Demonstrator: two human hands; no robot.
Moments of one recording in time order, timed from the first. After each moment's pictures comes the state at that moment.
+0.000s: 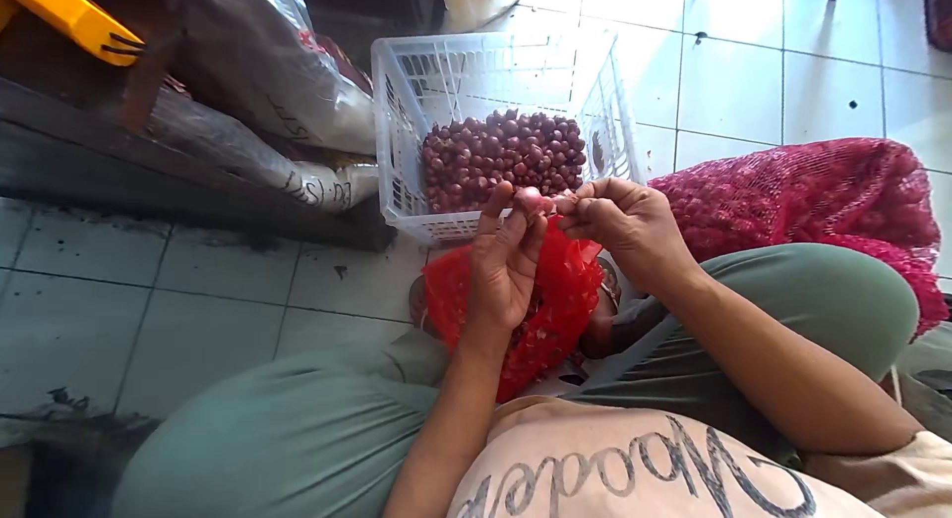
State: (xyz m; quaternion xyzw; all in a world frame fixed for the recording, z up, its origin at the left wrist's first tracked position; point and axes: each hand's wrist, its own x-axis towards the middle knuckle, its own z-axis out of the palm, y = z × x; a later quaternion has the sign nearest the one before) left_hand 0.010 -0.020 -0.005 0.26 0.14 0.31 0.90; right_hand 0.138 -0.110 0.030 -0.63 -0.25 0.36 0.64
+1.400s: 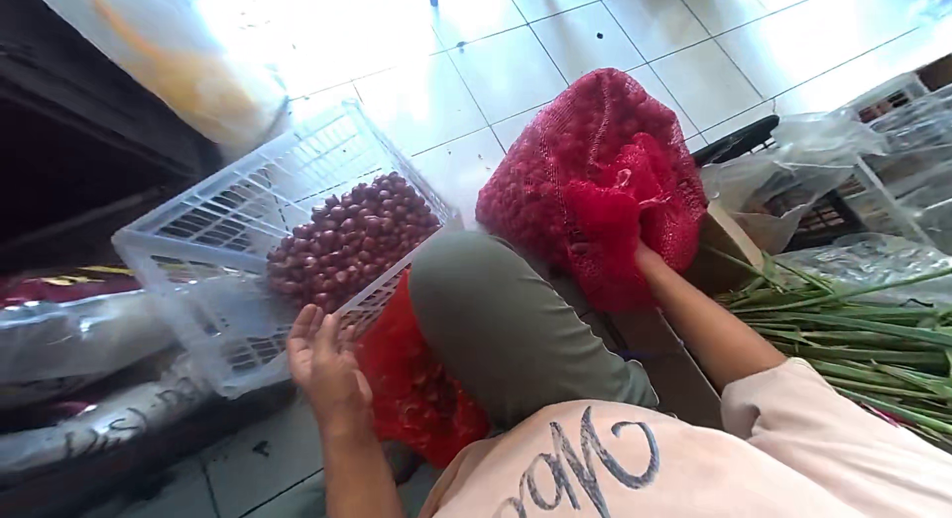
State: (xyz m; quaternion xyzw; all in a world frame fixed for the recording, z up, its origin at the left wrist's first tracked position) left_hand 0.031 -0.005 -0.028 0.59 0.43 0.23 0.64; right_hand 0.207 -0.370 -0.072 -0.93 0.09 0.25 0.26
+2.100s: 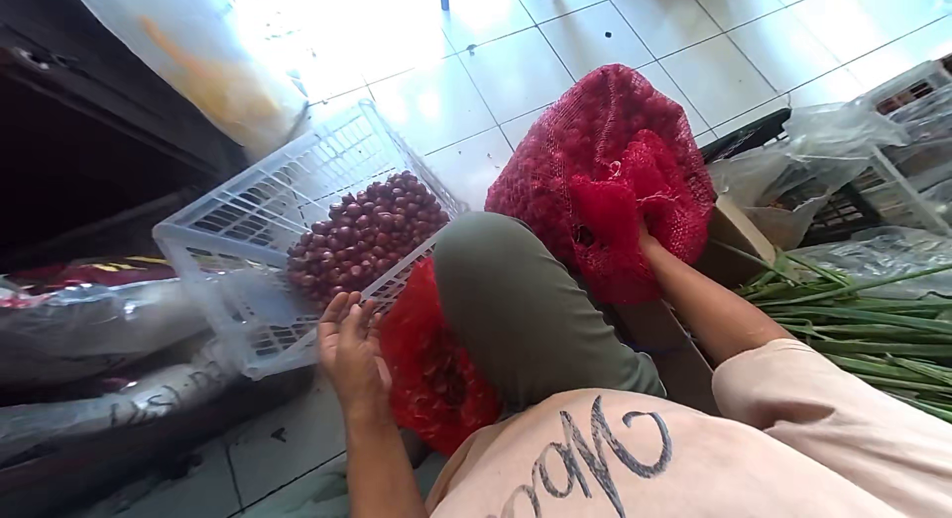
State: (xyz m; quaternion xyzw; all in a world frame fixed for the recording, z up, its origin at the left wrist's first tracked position) left_hand 0.027 -0.017 -0.024 0.56 0.41 0.23 0.68; right_hand 0.221 -0.360 -0.057 -0.91 0.14 0.33 0.21
